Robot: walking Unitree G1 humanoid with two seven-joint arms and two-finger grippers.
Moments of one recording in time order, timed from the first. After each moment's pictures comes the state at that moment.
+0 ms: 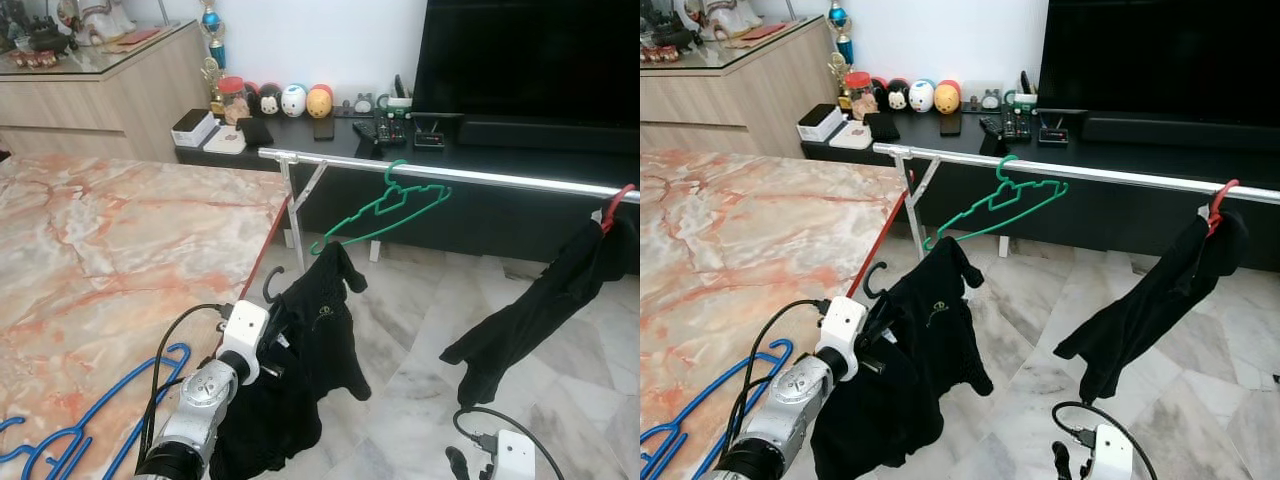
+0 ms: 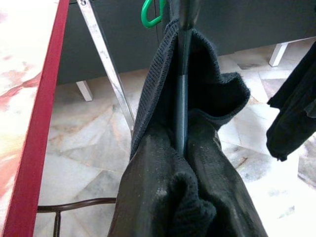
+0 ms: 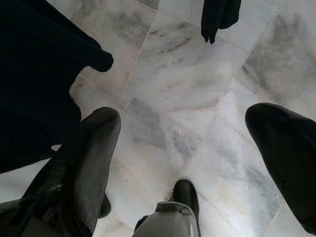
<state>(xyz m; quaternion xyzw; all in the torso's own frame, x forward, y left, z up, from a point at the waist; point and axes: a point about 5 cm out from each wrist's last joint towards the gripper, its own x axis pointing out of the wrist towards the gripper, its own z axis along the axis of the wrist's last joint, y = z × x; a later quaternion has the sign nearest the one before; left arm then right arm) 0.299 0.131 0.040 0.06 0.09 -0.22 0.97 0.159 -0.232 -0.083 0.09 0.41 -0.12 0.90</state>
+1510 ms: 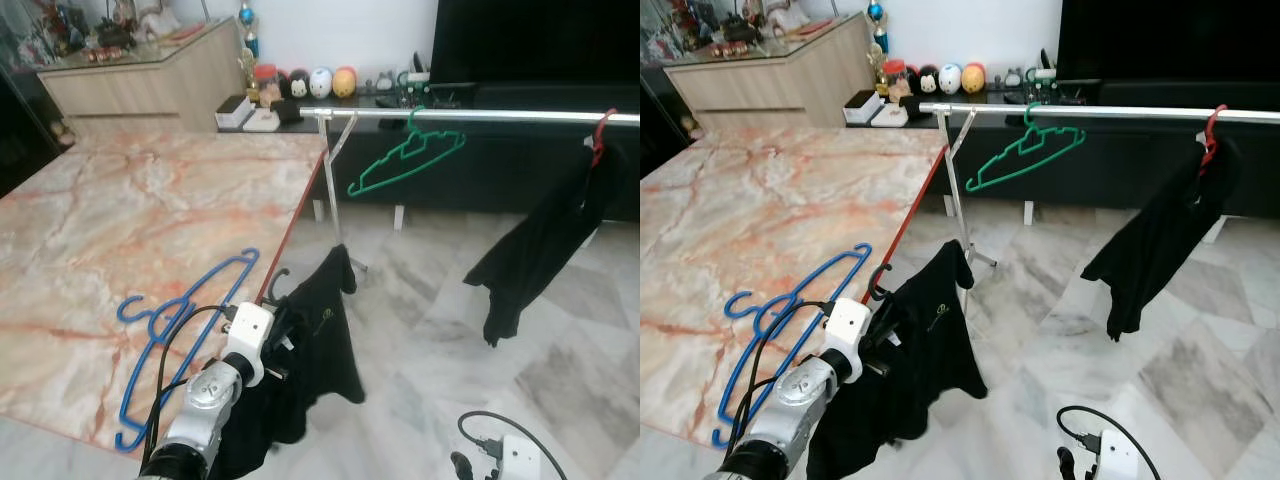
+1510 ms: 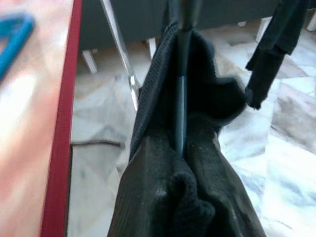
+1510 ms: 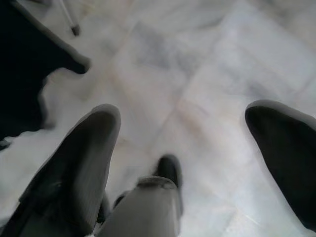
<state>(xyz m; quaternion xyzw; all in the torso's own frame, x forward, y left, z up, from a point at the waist) 0.301 0.125 0.043 0.06 0.08 -0.23 0.97 0.157 -0.234 -0.083 0.09 0.41 -0.12 0.90</state>
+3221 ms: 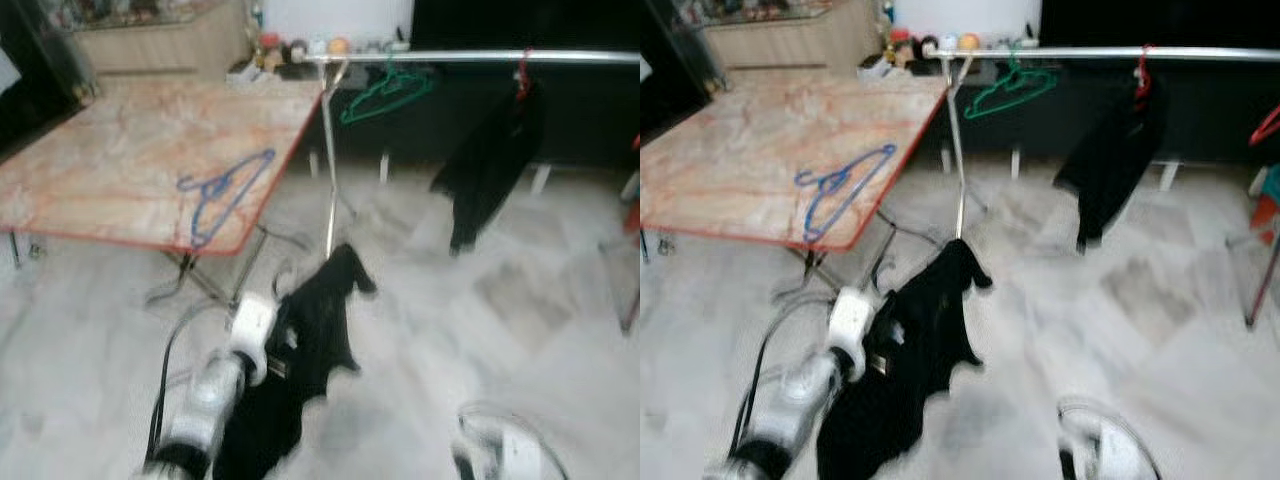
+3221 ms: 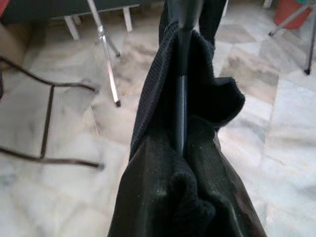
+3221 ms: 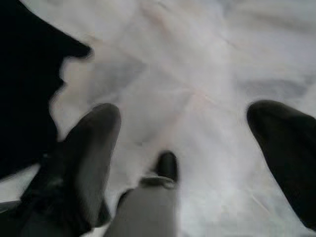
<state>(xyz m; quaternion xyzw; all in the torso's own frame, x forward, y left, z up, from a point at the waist) 0.300 0.130 0.039 0.06 0.10 -0.23 0.97 0.160 -0.231 -0.083 0.09 0.41 -0.12 0.90</state>
